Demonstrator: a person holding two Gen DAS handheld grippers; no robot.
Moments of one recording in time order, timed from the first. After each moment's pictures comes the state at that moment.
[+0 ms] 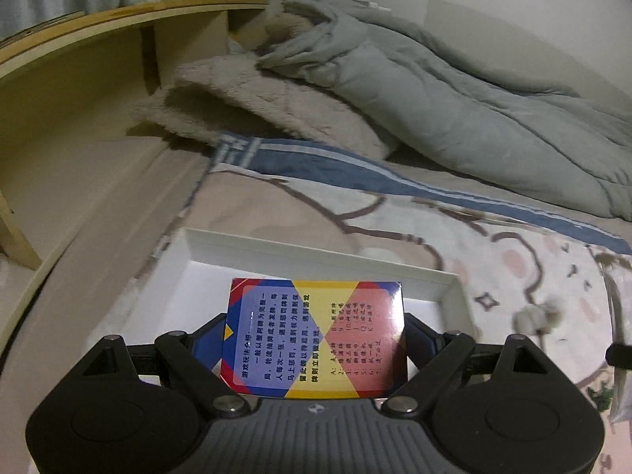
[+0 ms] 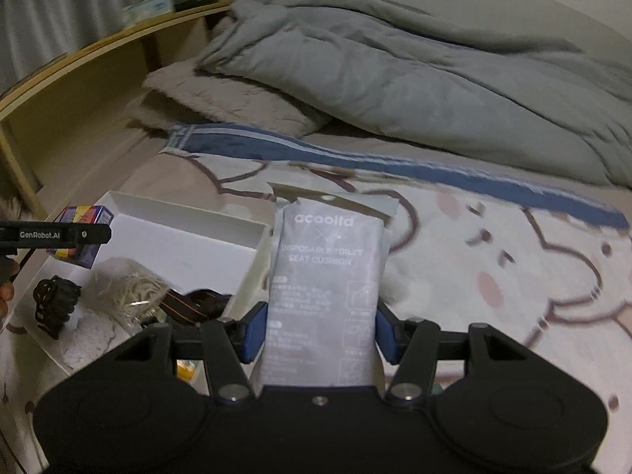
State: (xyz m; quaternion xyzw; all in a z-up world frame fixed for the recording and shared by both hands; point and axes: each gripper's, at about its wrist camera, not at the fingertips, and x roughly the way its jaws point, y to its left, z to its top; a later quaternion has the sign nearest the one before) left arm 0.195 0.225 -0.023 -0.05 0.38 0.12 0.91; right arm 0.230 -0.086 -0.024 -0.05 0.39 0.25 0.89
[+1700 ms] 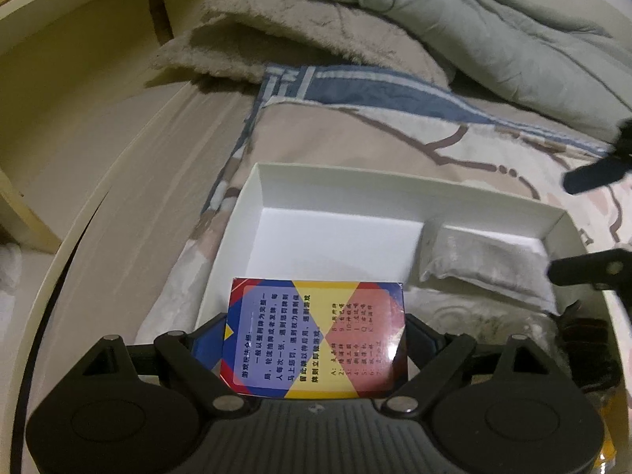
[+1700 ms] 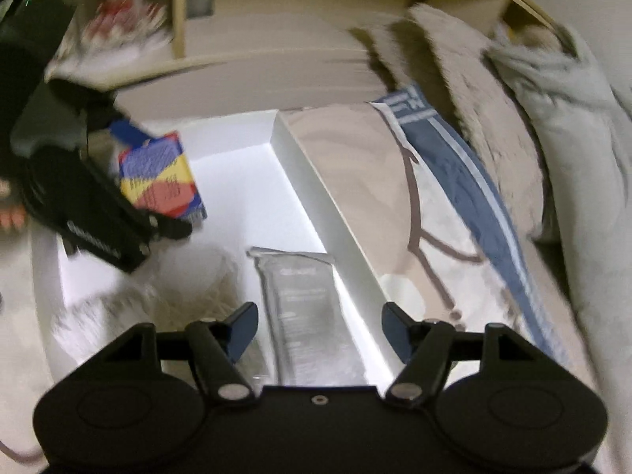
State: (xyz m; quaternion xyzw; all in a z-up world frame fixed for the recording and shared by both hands) left arm 0.207 0.303 -0.078 -0.01 0.47 0.14 0.87; right arm 0.282 0.130 -0.049 -0.33 0.35 0.48 0.73
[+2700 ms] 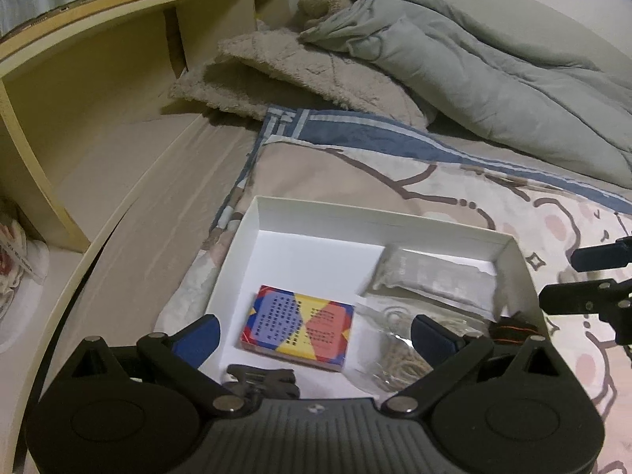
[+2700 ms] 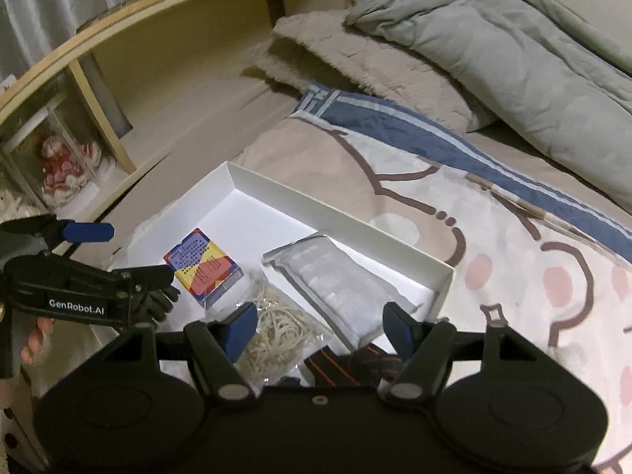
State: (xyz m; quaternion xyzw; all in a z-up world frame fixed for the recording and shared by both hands) left arm 0.161 0.265 -0.023 -0.03 0.42 0.14 0.89; right arm 0.256 0.056 -0.027 -0.10 0.43 0.39 0.81
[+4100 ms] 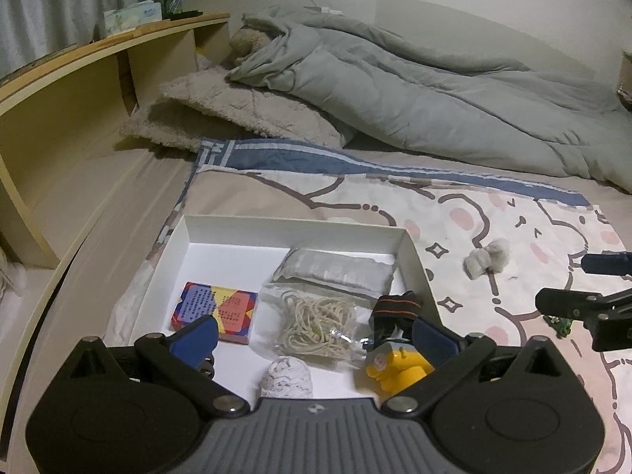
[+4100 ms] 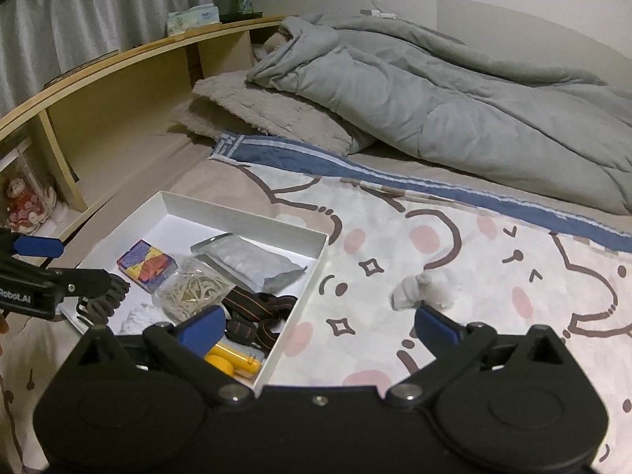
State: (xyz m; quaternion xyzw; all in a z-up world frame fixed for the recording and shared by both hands) left arm 0.111 0.183 0.013 -0.02 0.39 0.06 0.92; right arm 0.185 -0.067 -0.016 -0.05 0.36 0.28 0.89
